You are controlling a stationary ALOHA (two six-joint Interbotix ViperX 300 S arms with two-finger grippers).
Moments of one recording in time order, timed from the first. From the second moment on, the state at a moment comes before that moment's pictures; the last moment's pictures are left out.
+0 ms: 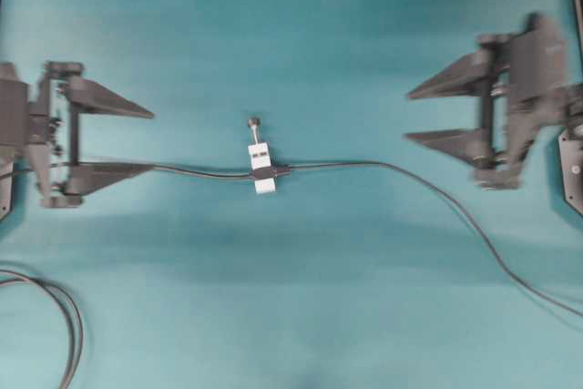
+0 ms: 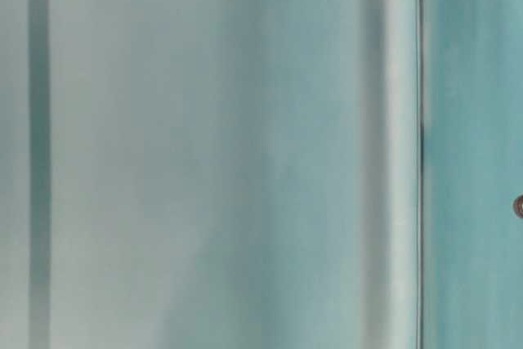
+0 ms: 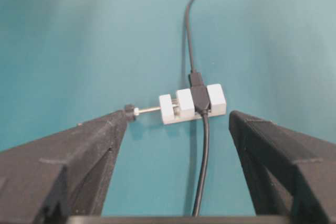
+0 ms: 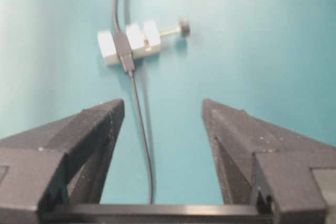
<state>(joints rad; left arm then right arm) 0.05 -0.68 1.26 -0.04 -0.25 0.15 -0.04 -0.72 1.10 -0.82 0.12 0.90</state>
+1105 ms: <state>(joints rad) 0.05 -1.10 1.52 -0.03 -0.17 0.01 -0.13 -1.17 1.48 -0.82 -0.02 0.85</state>
